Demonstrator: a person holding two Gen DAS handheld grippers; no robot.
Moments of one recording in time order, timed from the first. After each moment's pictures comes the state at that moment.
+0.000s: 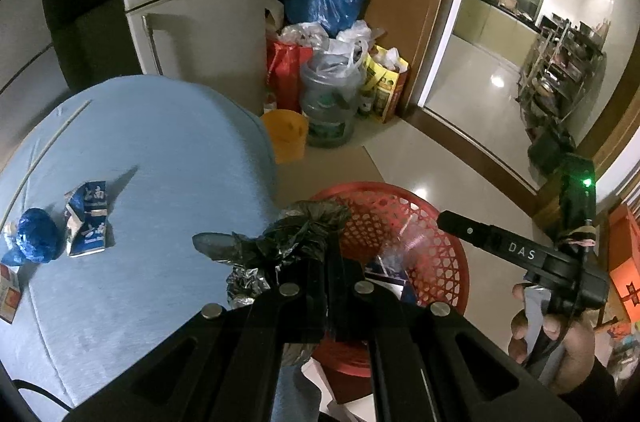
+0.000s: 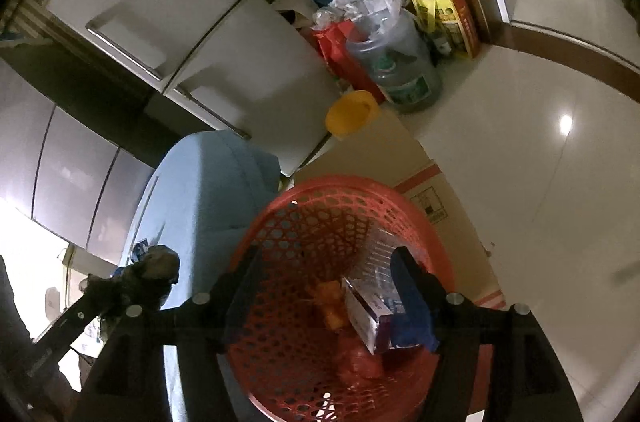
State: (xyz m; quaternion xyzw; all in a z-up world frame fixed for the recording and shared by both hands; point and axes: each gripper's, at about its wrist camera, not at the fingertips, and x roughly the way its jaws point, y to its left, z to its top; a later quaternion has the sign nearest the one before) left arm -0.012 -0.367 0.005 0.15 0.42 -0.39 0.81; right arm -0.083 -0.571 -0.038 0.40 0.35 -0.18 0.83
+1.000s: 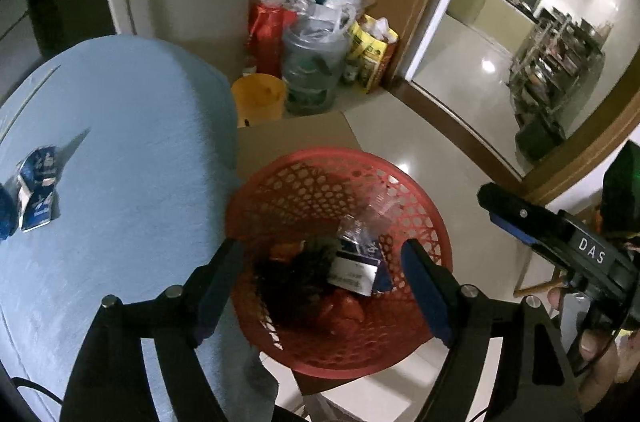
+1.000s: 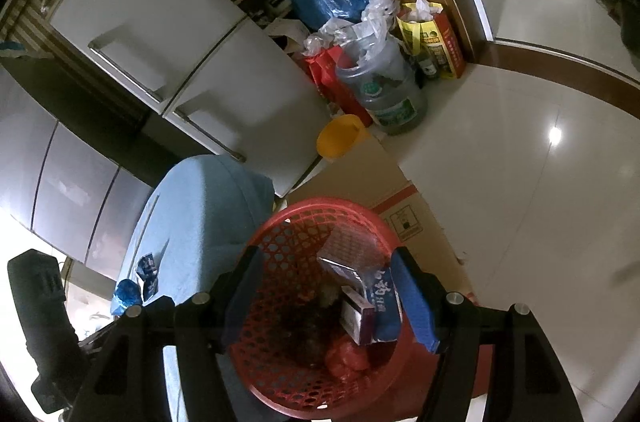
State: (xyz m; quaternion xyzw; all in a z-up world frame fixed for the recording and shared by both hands) left arm -0.016 -0.387 -0.028 0.14 0.48 -0.39 0.77; right arm -0.112 -0.570 -0.006 0.40 0.32 -0.21 0.83
